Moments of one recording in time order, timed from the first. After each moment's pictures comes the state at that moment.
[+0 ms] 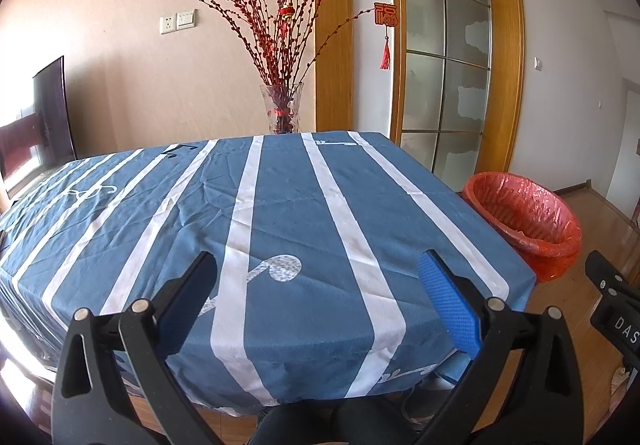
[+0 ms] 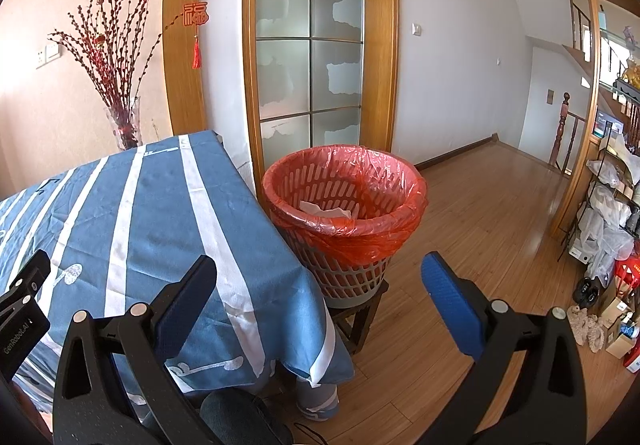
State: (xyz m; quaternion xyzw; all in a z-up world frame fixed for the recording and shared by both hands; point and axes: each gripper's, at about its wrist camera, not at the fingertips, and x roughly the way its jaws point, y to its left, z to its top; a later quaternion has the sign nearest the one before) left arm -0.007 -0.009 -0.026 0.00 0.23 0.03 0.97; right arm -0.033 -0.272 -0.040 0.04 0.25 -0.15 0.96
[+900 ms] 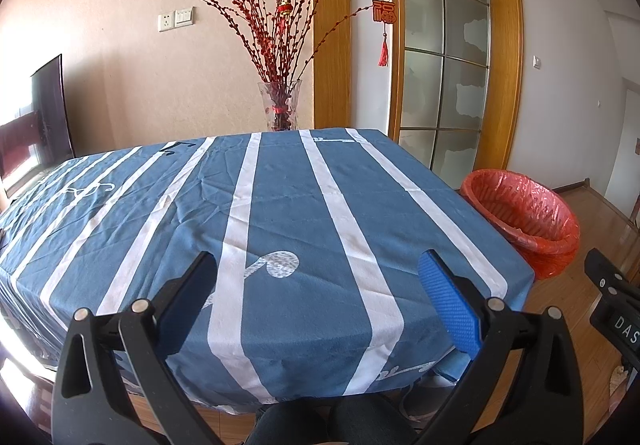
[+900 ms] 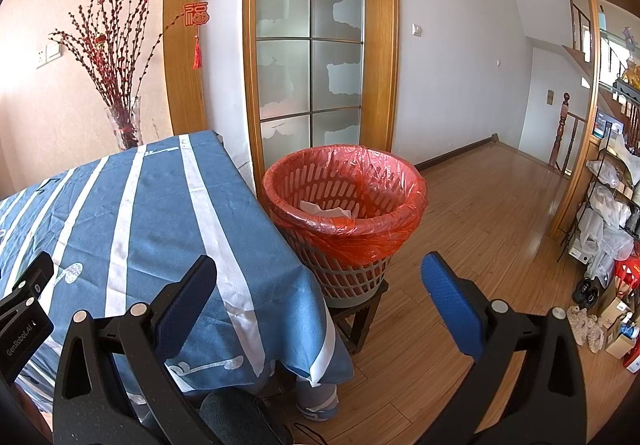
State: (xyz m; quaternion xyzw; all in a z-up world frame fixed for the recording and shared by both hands) left arm -0.010 -0.012 -0.029 0.00 0.23 0.03 0.97; right arm -0.033 -0.272 -0.040 0.04 0.25 -0.15 0.96
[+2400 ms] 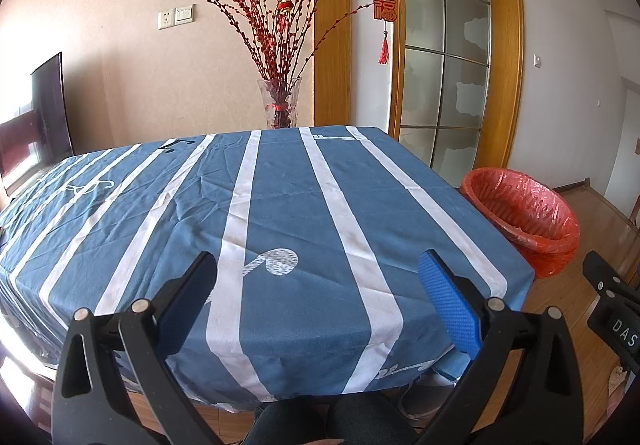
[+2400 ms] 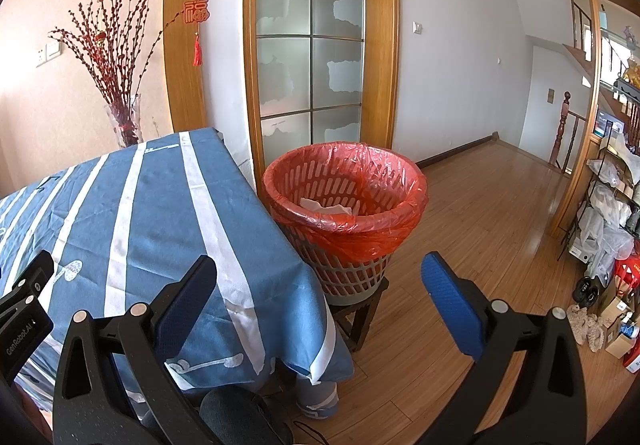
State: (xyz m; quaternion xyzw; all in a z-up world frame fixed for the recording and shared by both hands) left arm -0.010 -0.016 -0.032 0.00 0.24 0.03 0.97; right arm -0.033 -0.271 -0.040 0.04 0.25 -0.15 0.96
